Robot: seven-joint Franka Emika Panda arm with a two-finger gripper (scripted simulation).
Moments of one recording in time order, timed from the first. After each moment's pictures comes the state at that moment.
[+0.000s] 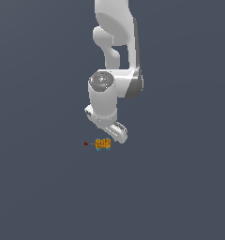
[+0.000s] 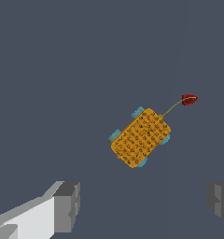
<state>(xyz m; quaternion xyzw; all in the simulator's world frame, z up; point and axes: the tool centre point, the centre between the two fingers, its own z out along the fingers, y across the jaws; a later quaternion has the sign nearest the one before) -0.002 -0.024 0.126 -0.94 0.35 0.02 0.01</state>
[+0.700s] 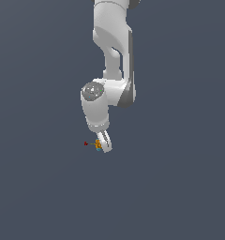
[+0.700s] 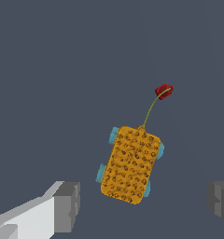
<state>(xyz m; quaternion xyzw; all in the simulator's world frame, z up) 0.000 -0.055 0.089 -0.83 0.55 0.01 0.00</state>
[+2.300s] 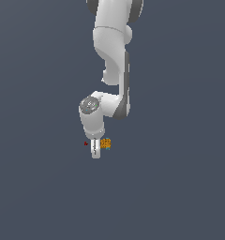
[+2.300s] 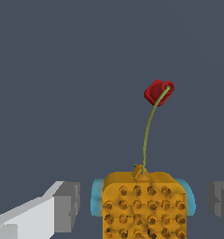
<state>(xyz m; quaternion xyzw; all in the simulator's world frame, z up) -0.002 -0.080 0.025 -0.74 0.68 0.00 0.00</state>
